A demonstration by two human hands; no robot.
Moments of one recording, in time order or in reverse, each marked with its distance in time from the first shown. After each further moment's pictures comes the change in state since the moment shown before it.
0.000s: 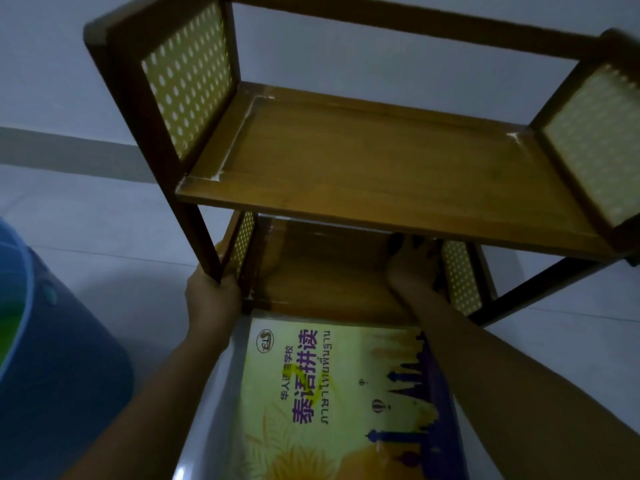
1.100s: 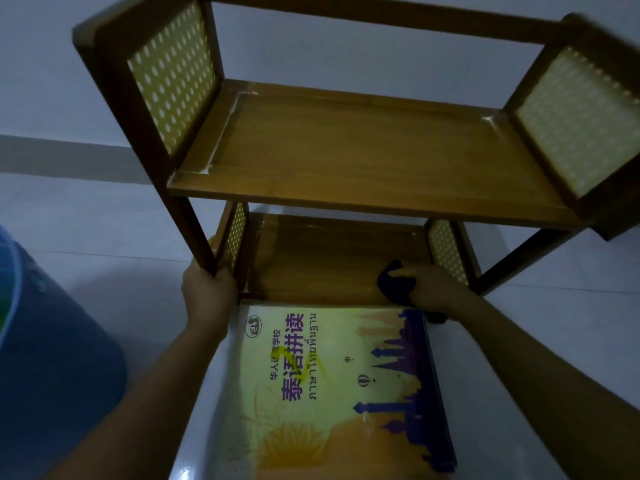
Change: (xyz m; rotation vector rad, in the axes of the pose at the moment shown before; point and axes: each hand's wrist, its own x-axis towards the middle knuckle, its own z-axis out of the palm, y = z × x) left_hand -0.014 0.006 0.010 -0.013 0.024 -0.041; right_hand -0.054 0.084 -0.053 0.008 -0.439 -0.353
